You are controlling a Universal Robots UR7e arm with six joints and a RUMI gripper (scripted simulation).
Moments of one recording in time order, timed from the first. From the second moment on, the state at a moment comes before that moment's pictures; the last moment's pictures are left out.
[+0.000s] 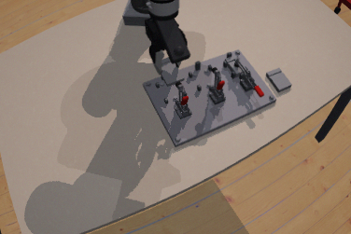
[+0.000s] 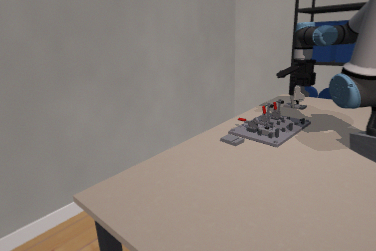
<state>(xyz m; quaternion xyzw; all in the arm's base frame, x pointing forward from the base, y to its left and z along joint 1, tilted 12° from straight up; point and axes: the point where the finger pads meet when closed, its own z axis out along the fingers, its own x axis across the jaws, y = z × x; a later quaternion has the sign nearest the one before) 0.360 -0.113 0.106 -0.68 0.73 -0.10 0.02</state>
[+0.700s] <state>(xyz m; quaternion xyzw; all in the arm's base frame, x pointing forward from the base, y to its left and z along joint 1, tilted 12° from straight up) 0.360 -0.113 0.106 -0.68 0.73 -0.10 0.02</state>
